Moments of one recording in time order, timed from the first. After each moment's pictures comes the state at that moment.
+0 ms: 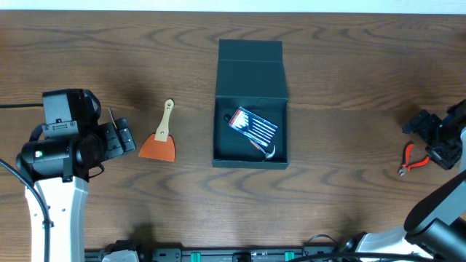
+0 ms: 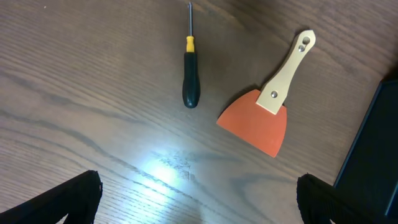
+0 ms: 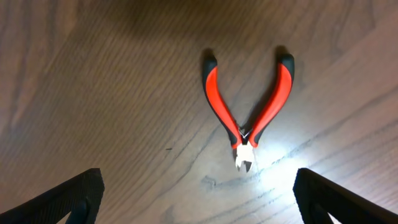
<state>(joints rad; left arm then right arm) 0.14 1.14 1.16 -1.15 -0.04 -0.20 -0.65 1.73 1.30 -0.97 -0.06 0.20</state>
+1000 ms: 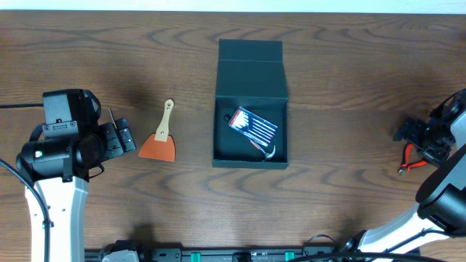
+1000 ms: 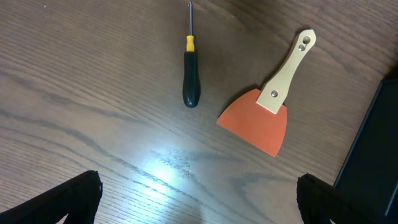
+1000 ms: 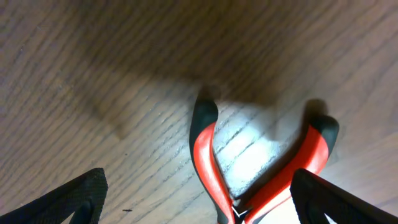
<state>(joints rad) 0.14 1.14 1.16 -1.16 -0.04 -0.20 -0.65 1.94 1.30 -0.84 -0.03 0.04</state>
